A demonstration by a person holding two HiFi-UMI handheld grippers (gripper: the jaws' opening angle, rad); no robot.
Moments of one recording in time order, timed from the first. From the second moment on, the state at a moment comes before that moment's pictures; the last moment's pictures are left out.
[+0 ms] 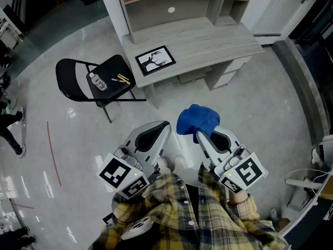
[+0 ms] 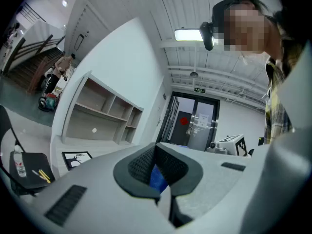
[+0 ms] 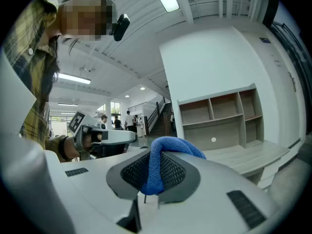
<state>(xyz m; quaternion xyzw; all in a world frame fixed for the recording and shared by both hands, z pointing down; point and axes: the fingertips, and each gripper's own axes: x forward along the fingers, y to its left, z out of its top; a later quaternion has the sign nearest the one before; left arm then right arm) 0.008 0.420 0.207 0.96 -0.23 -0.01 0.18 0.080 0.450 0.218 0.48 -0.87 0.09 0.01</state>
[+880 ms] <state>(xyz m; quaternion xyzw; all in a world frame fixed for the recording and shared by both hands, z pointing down) 0.026 0.417 0.206 0.95 -0.28 -0.02 0.17 0.125 0.457 0.216 0.47 -0.88 0.10 -0.02</state>
